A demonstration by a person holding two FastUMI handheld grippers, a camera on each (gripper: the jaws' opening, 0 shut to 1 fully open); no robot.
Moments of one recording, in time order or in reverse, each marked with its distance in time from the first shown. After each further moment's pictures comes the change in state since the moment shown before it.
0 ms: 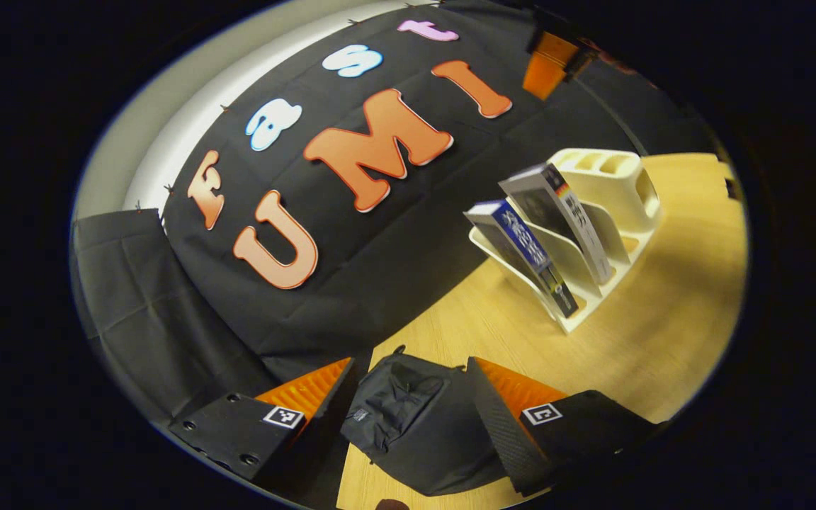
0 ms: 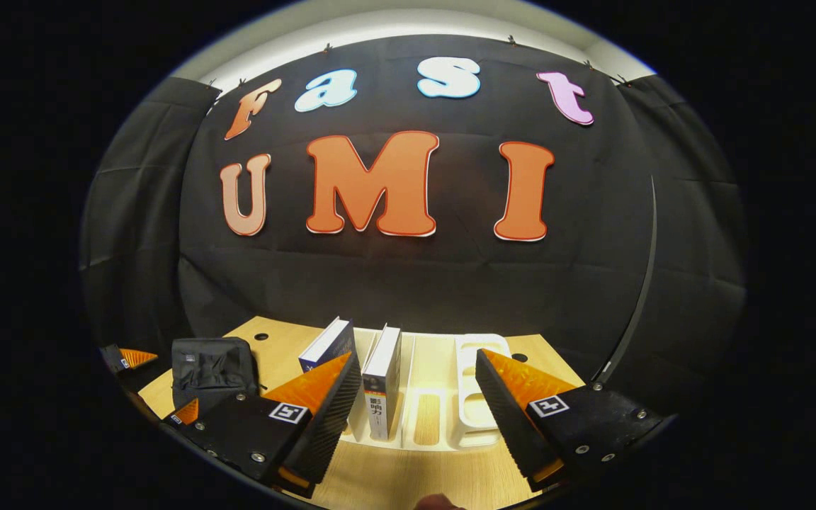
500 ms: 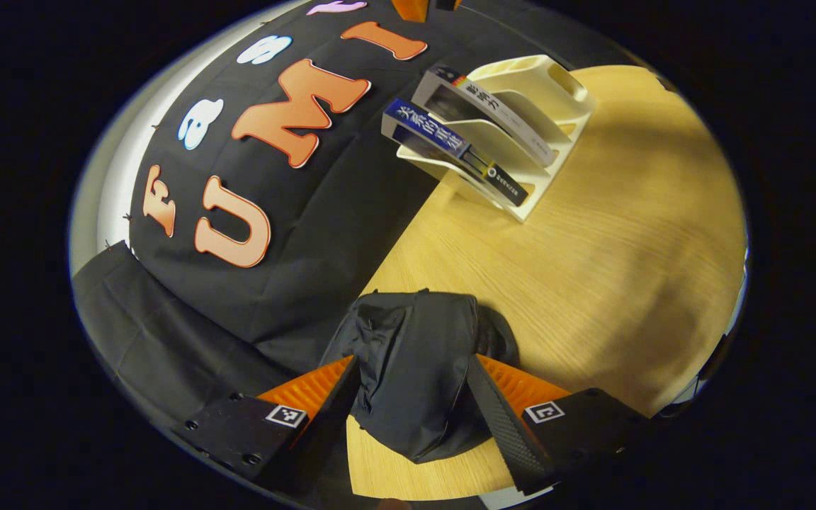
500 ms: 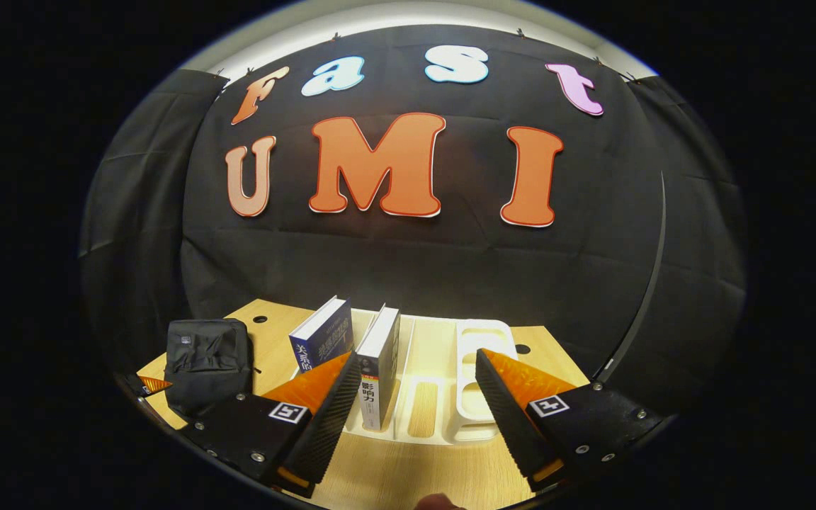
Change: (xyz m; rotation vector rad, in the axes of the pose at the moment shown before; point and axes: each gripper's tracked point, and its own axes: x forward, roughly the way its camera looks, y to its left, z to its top) left arm -0.001 -0.066 -0.111 0.215 0.215 -0.071; right arm 0.009 -0.005 -0.024 -0.028 0.041 0.027
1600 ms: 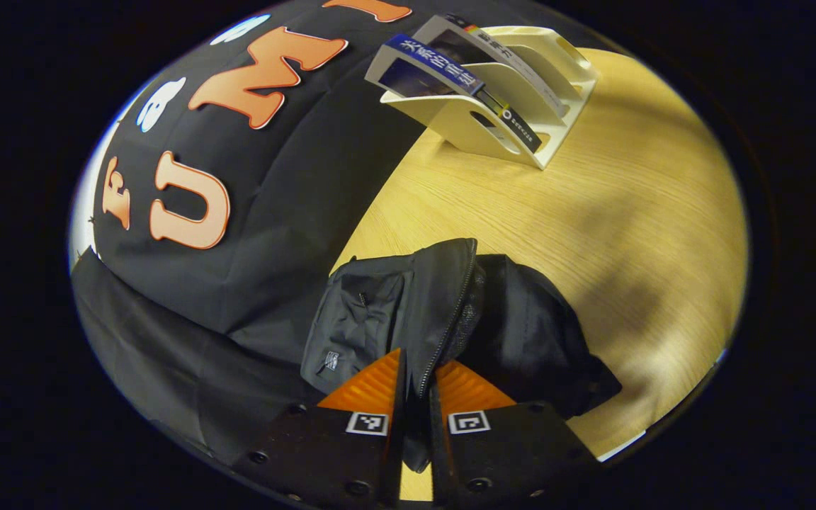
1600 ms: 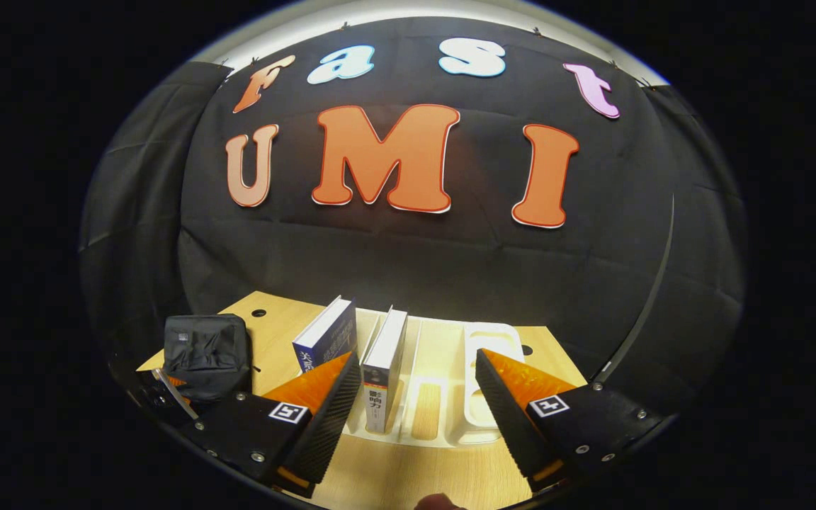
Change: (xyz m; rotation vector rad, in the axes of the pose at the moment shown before) left arm 0.064 0.037 -0.014 0.007 0.114 -0.192; right arm 0.019 0.024 0.018 -0.039 0.058 -0.005
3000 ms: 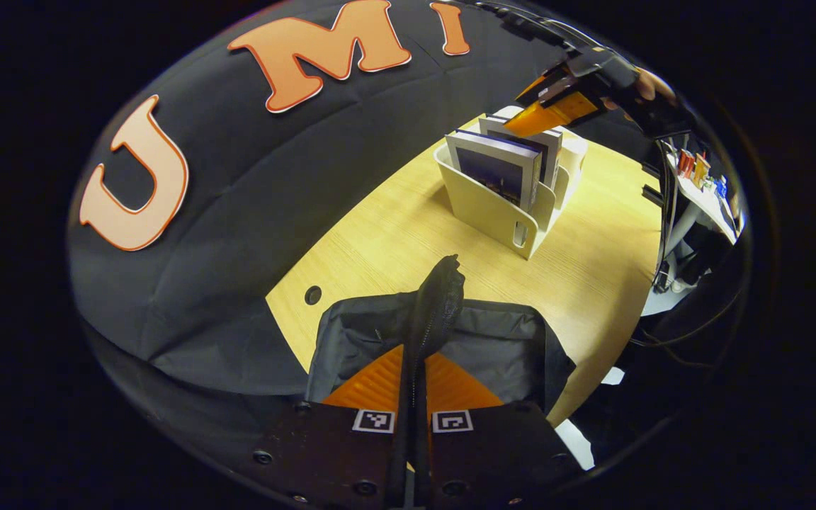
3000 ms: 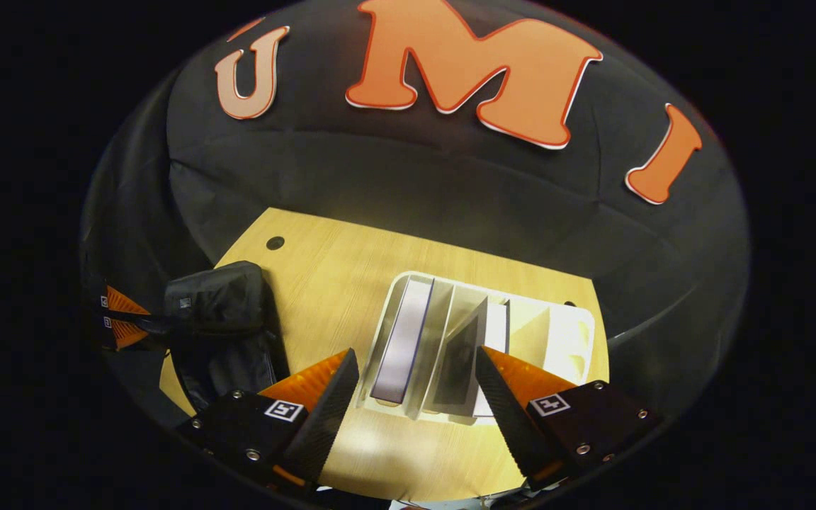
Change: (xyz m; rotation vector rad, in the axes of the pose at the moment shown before) left arm -0.016 0.188 0.067 -0.098 -0.066 -0.563; right arm 0.110 0.115 0.018 -0.088 0.622 0.089
